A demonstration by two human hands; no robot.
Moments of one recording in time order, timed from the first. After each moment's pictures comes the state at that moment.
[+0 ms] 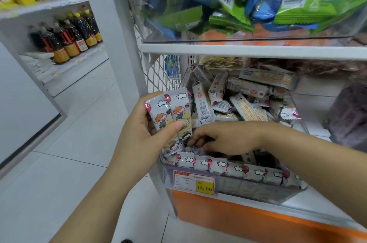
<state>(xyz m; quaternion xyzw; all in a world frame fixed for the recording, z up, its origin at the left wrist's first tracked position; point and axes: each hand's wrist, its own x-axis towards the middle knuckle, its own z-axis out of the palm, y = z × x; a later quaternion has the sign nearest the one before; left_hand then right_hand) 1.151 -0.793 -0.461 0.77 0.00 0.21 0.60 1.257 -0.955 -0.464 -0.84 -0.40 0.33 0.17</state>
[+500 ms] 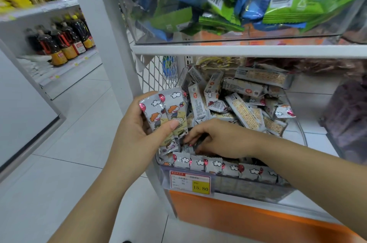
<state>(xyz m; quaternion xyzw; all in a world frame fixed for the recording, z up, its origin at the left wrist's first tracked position) 1.152 -0.797 -0.459 0.78 0.00 0.22 0.59 1.252 -0.958 -0.482 -0.83 -0.36 0.27 0.32</state>
